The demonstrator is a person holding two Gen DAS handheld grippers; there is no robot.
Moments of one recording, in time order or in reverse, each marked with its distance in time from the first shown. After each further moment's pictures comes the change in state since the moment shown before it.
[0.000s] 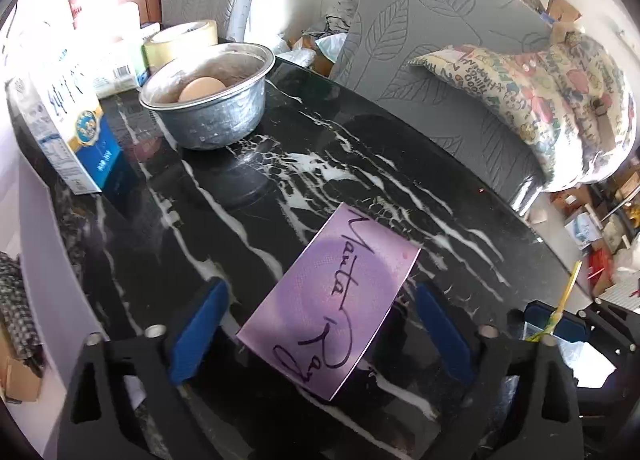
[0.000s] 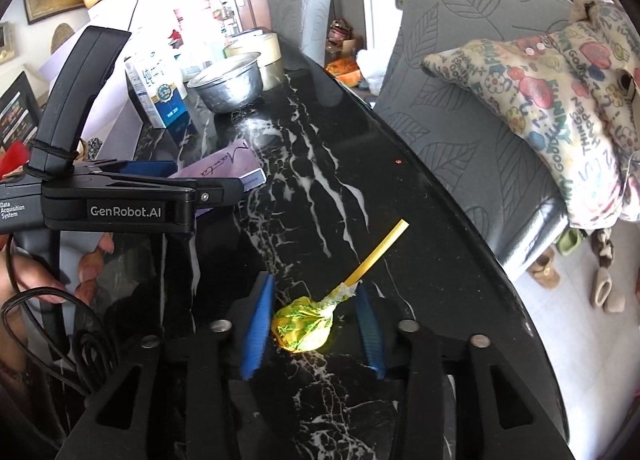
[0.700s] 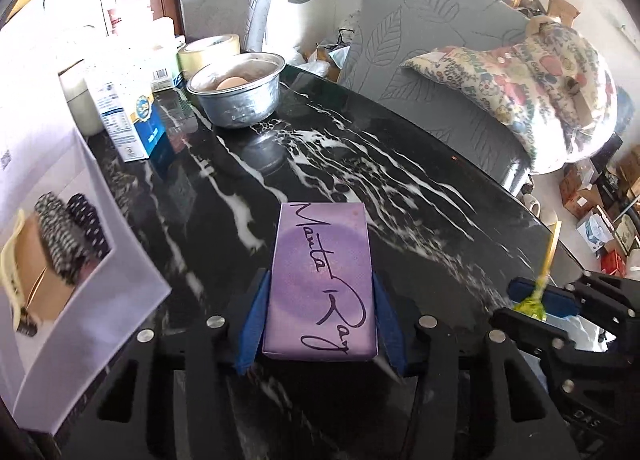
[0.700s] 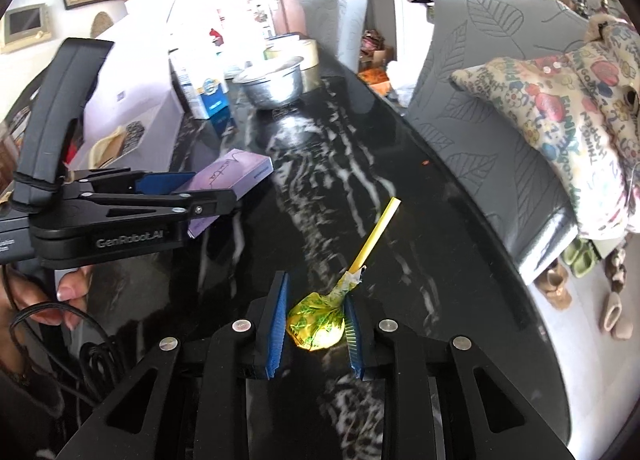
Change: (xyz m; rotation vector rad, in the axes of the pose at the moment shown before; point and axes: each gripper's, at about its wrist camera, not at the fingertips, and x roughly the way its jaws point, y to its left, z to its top) left arm -0.058 -0.016 -0.054 -0.012 -0.060 0.049; right arm -0.027 0.011 -0.021 -0.076 -0.025 0.093
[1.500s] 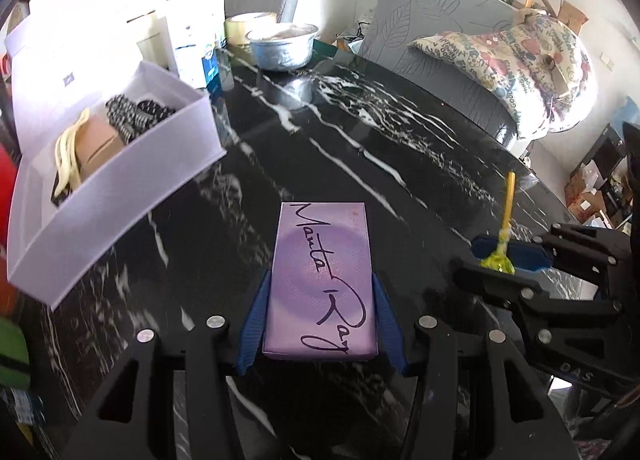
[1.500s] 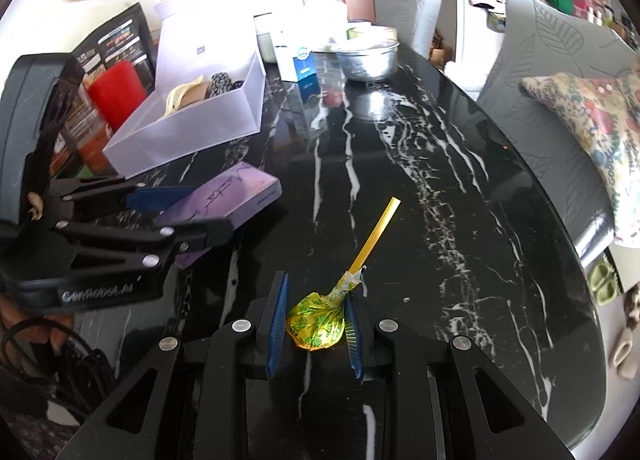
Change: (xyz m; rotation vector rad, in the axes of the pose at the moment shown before) left arm -0.059 0.007 -0.089 -0.080 0.031 0.033; right arm -0.014 0.056 -0.036 -0.151 0.049 0.128
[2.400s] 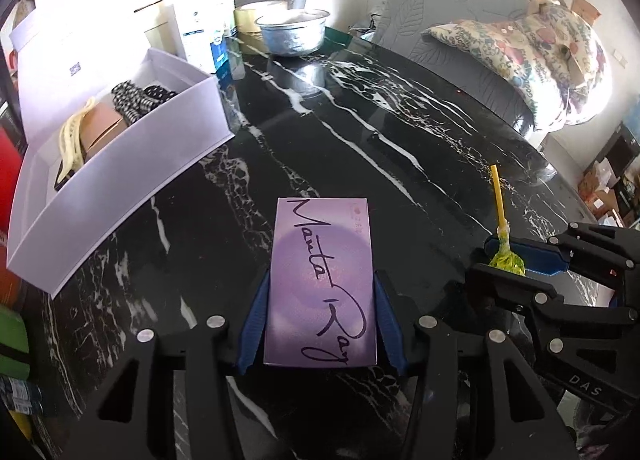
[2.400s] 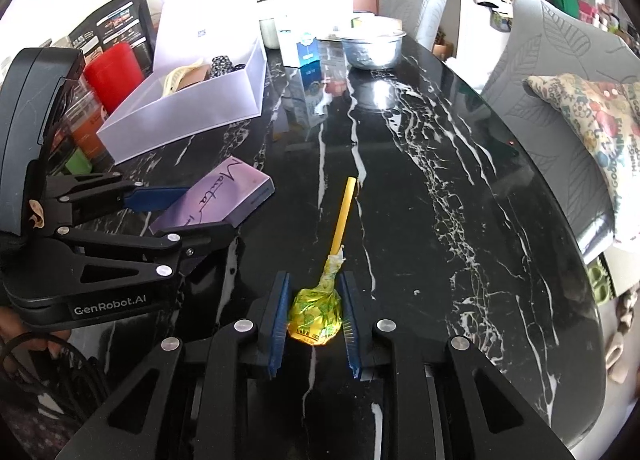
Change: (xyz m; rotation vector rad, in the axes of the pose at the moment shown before) left arm 0.010 0.001 -0.003 -0.011 0.027 0.055; right arm 0.008 0.004 -0.003 -0.019 0.033 -0.025
